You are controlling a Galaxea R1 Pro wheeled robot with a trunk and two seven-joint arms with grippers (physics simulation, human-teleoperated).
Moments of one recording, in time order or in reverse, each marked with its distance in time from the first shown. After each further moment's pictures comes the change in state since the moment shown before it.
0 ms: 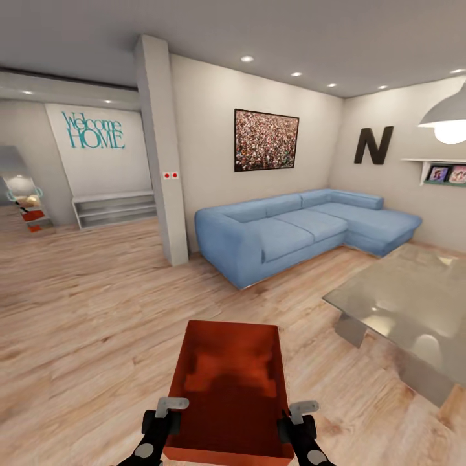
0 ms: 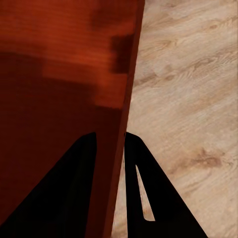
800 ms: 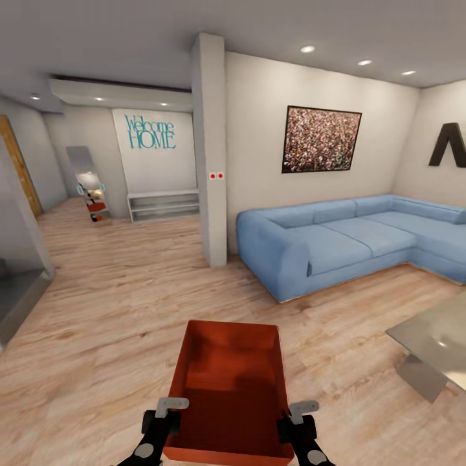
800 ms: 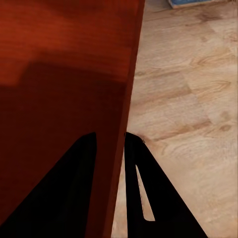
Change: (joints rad) left arm 0.000 0.000 0.000 0.000 0.000 0.000 0.000; right arm 0.000 0.000 0.000 0.000 0.000 0.000 0.000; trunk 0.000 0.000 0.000
